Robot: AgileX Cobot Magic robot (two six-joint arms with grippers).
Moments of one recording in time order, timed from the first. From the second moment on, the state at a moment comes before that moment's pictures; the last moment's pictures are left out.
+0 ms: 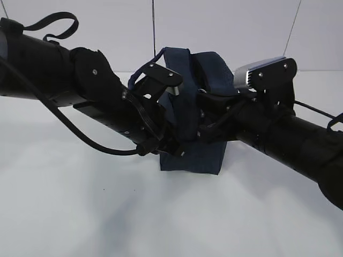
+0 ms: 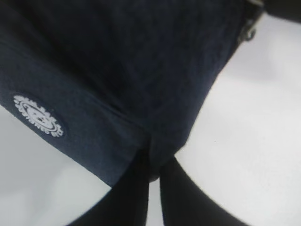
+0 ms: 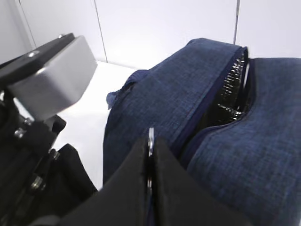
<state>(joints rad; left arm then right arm) -0.70 1.90 -1.19 -0.55 0.35 0.58 0.45 1.66 -0.60 -0.12 -0.81 0.14</state>
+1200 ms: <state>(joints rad) -0.70 1.90 -1.19 -0.58 0.29 0.58 0.45 1.66 -0.65 0.05 -0.81 0.14</state>
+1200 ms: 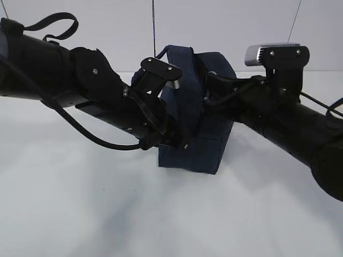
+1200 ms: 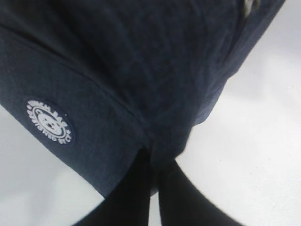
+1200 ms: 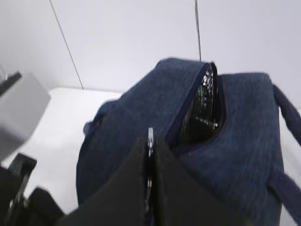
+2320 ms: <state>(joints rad) -0.70 1.90 -1.19 -0.58 0.31 0.58 0.43 1.66 -0.79 0.22 -0.67 0.12</state>
